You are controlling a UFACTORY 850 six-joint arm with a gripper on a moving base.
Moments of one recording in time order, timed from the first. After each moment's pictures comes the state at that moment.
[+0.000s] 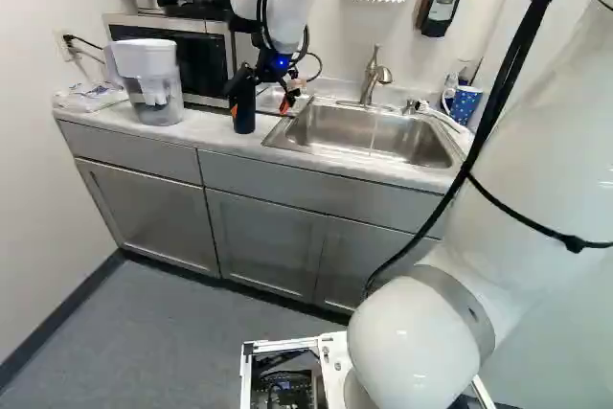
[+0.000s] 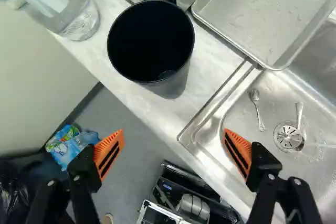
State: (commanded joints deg) arm 23.2 2.1 -62.6 5.3 -36.9 0.0
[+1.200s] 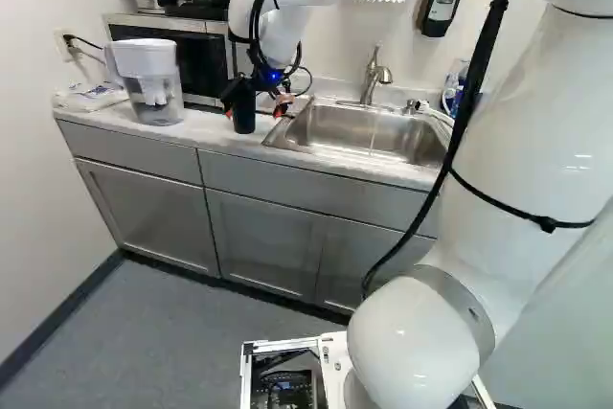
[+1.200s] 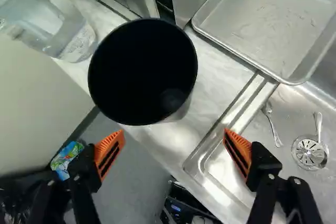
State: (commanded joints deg) arm 23.2 -2.3 -62.0 9.4 -27.0 0.0
